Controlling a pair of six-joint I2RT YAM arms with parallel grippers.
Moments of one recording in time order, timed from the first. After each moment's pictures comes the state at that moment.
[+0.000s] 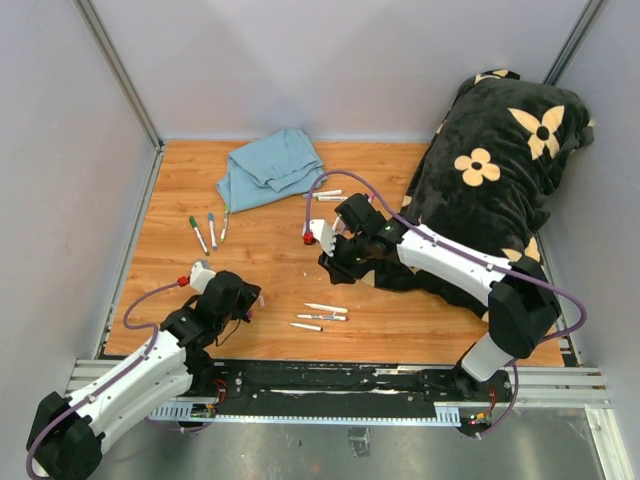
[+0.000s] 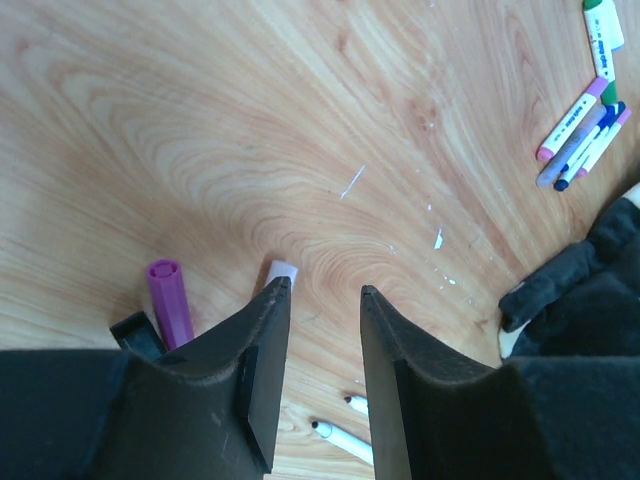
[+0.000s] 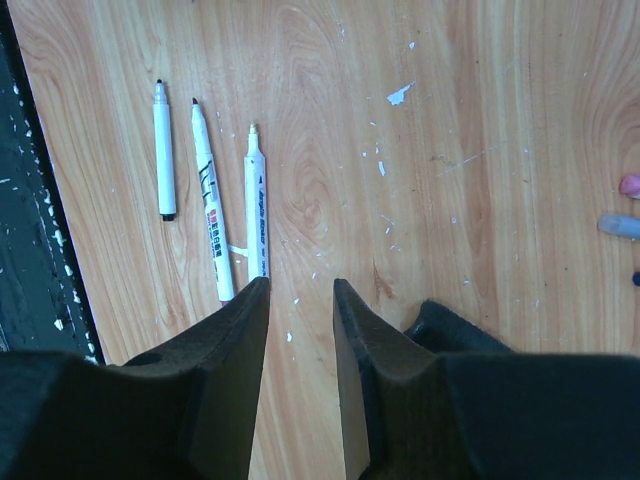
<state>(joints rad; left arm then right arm) -0.60 0.64 0.24 -0.35 -0.40 -1.35 0.79 1.59 1.20 -0.62 -0.42 -0.47</state>
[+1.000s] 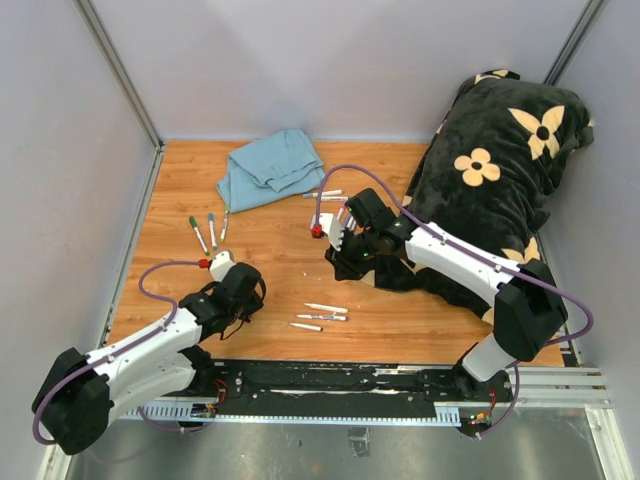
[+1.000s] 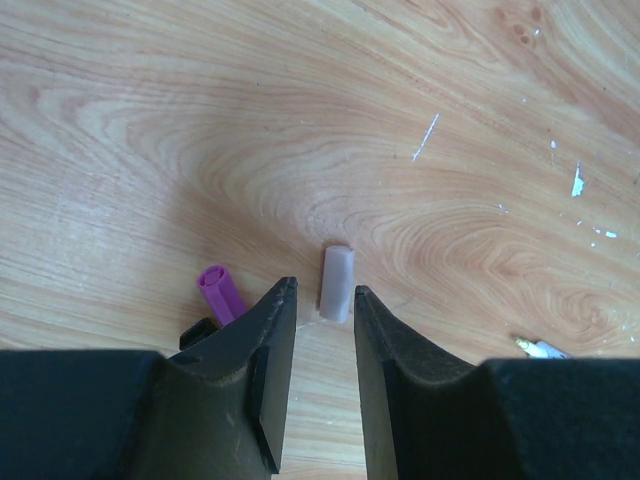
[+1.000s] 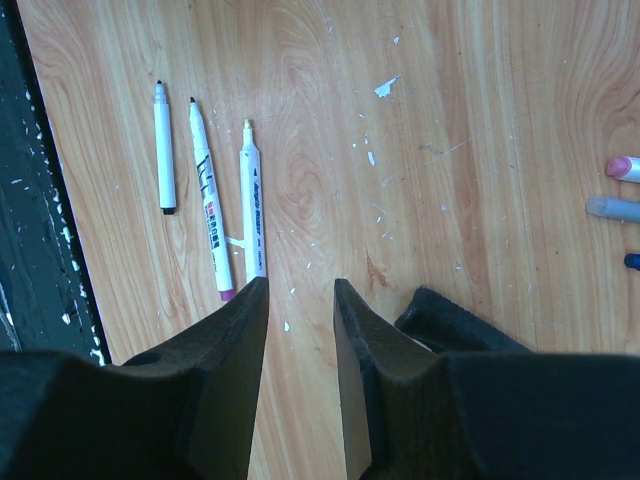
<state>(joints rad) -0.65 0.89 0.35 -0.40 -0.41 -1.02 0.73 1.56 1.19 -0.62 -0.48 -0.47</state>
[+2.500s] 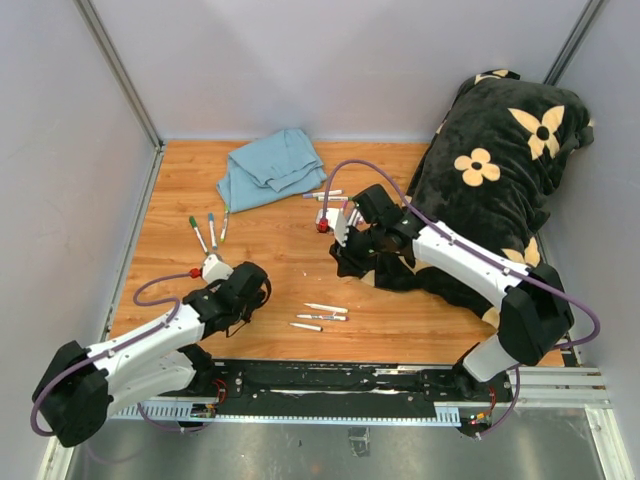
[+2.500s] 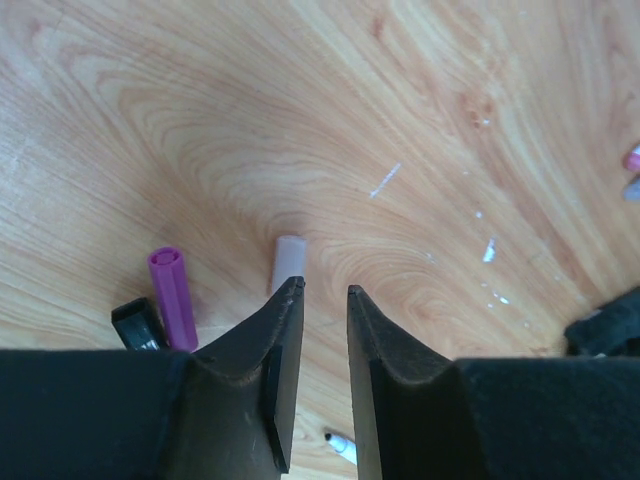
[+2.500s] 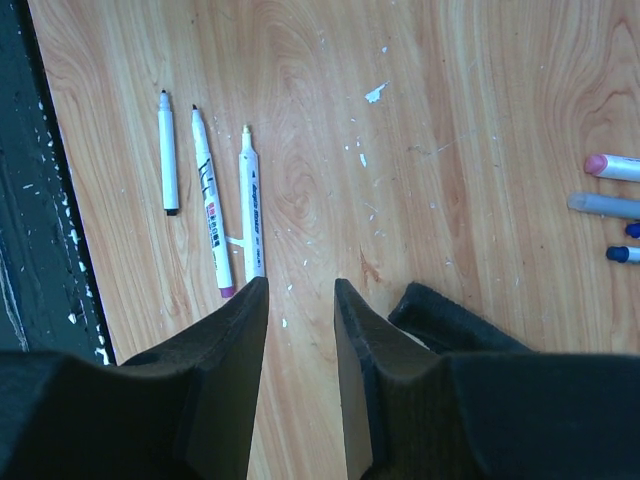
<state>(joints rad) -0.72 0.96 0.41 -0.44 -0.52 -1.41 0.71 1.53 1.19 -0.62 -0.51 -0.47</state>
